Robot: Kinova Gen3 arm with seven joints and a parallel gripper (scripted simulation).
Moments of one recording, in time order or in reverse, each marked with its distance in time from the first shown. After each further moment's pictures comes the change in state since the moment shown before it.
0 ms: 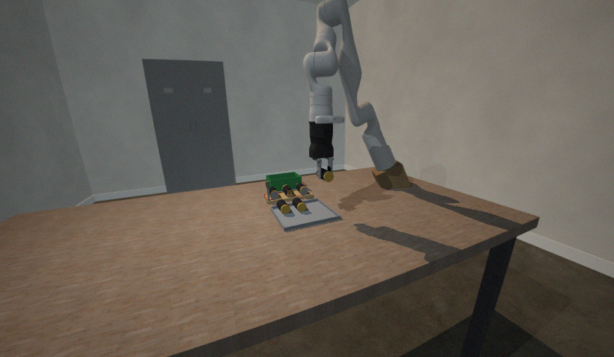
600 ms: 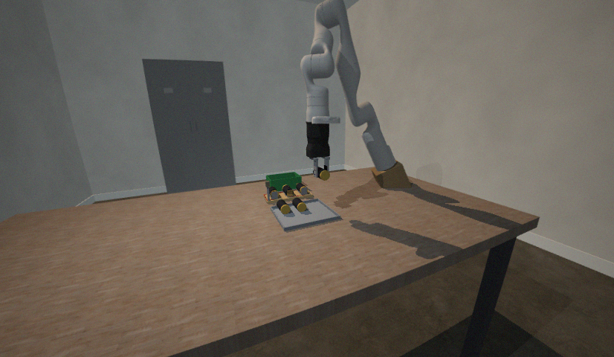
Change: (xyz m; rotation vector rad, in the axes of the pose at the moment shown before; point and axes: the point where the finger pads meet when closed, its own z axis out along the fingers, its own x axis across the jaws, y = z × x) arm 0.001 0.025 0.001 -0.006 0.002 -0.006
